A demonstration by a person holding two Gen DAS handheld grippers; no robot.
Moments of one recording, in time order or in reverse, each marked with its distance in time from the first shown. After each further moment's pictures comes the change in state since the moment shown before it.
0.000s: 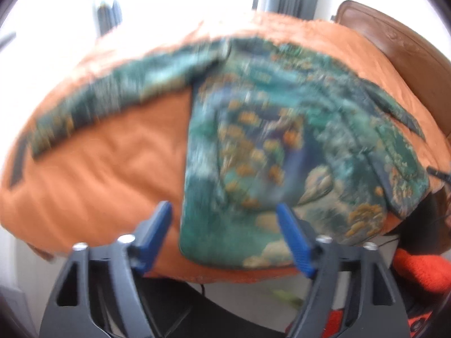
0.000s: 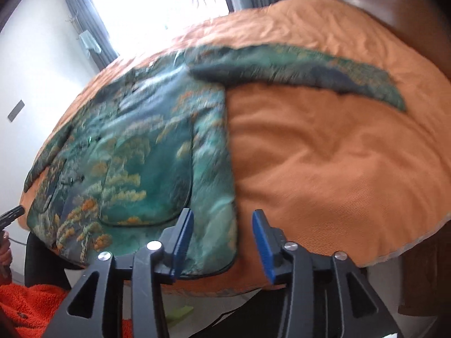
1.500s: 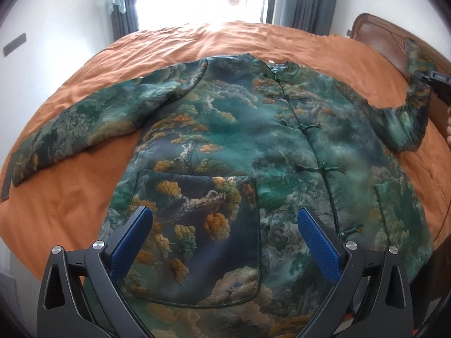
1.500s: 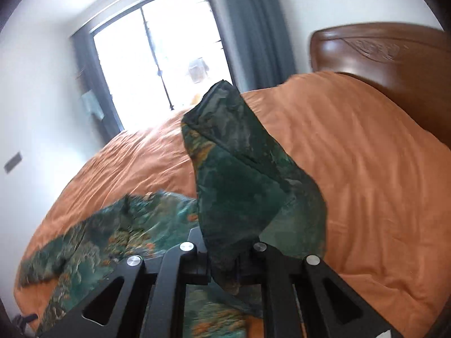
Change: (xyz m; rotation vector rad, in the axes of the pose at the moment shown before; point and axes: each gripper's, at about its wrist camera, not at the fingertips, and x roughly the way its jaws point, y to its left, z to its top) left arm 0.047 -0.081 0.053 -0.117 -0.033 0.062; right arm 0.060 0.079 0.285 -0.081 -0.329 0.032
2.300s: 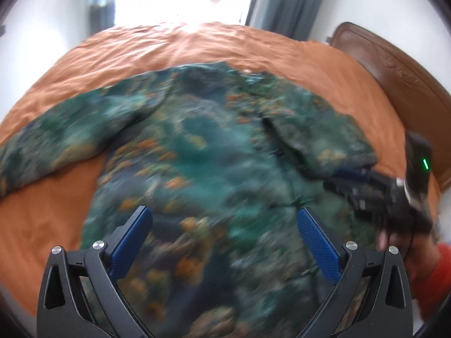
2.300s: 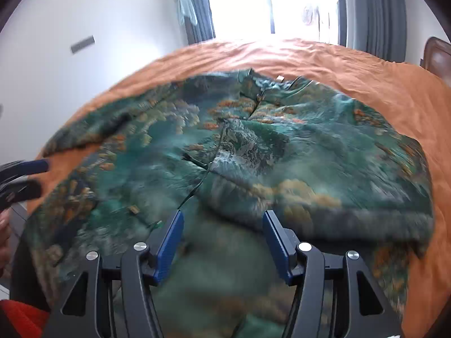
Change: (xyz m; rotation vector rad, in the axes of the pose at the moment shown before) left arm 0.030 -0.012 0.056 0.012 0.025 -0.217; right arm 0.035 0.145 -0.171 -0.314 0.290 0.307
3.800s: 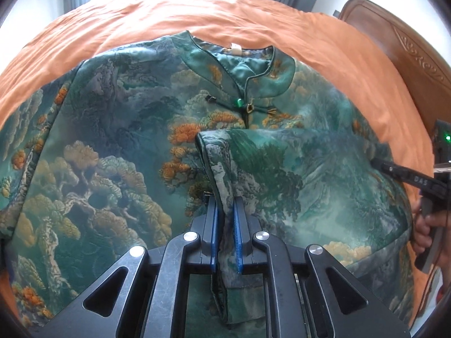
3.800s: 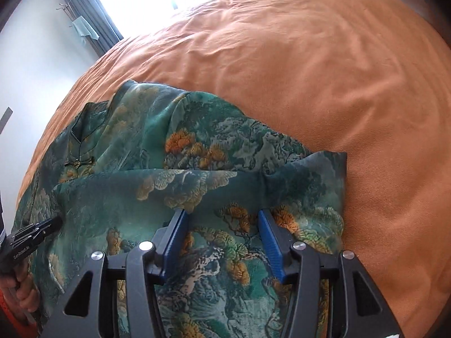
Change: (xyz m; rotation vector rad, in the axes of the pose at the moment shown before) left arm 0.203 -0.030 0.113 0.003 0.154 0.024; right arm 0.084 -0.245 0.074 0.392 0.157 -0.148
